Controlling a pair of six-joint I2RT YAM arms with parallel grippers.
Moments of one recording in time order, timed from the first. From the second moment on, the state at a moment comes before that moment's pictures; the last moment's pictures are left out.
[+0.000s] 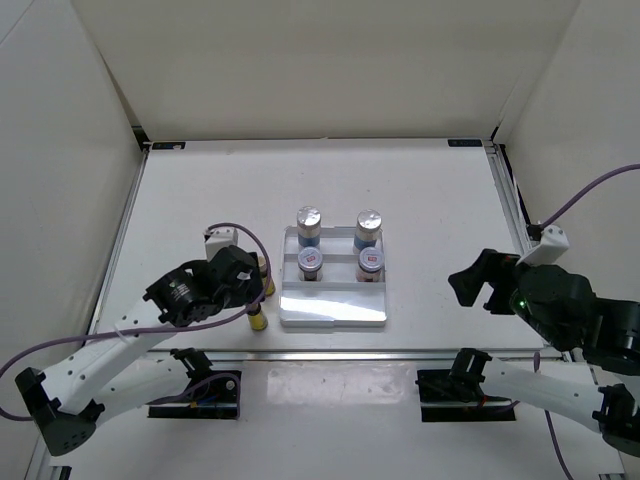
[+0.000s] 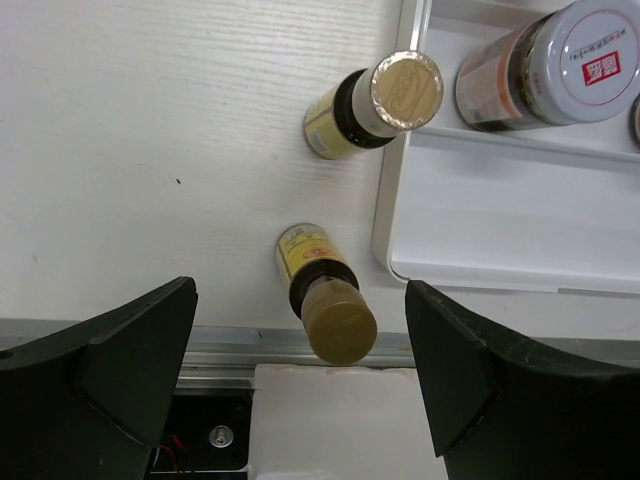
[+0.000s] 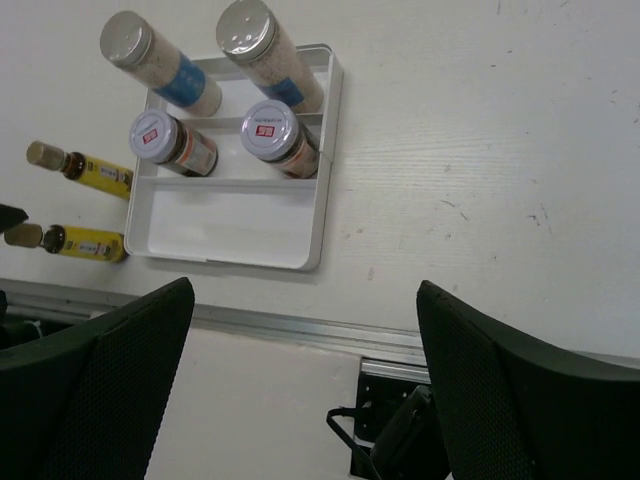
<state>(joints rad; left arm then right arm) -0.82 0.87 0.92 -1.04 -0.46 -0.81 1.09 0.60 1.36 -1.41 0.61 0.80</state>
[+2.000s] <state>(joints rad) -0.99 1.19 1.32 -1.12 -0.35 -0.84 1.10 0.30 1.20 -1.42 0.91 0.76</state>
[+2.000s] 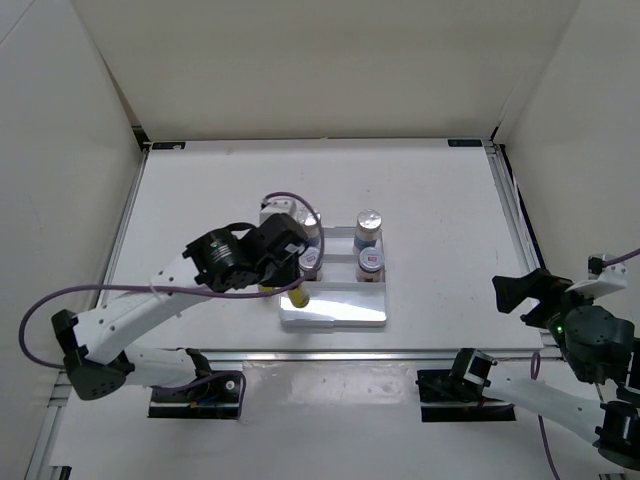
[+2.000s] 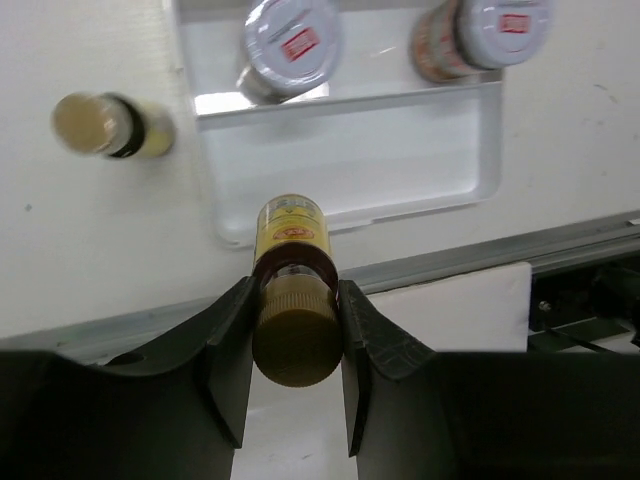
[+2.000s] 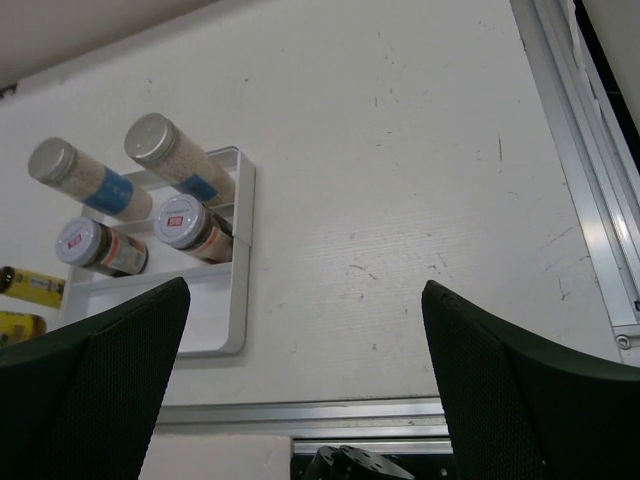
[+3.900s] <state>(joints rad) -1.17 1.28 1.37 -0.84 -0.67 -0.79 1.18 0.36 1.20 -1.42 0.95 0.86</state>
